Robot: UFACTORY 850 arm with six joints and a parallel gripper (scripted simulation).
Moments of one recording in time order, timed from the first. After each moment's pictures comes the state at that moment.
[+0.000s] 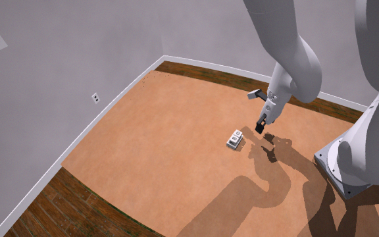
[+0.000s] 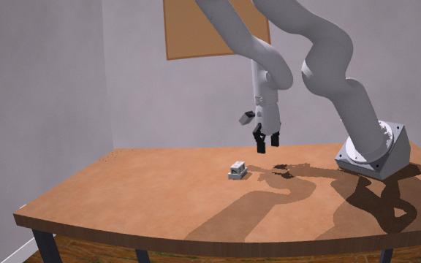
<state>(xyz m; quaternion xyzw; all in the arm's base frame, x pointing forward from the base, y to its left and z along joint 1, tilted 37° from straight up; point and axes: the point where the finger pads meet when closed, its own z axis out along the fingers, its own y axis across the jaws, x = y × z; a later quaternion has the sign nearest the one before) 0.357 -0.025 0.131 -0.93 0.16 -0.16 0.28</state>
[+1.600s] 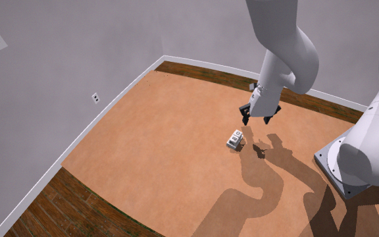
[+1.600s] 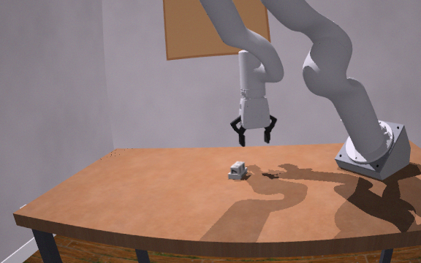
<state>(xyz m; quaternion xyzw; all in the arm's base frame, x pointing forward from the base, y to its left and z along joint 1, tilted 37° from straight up) 0.382 -0.017 0.181 -0.84 0.42 -0.08 0.32</state>
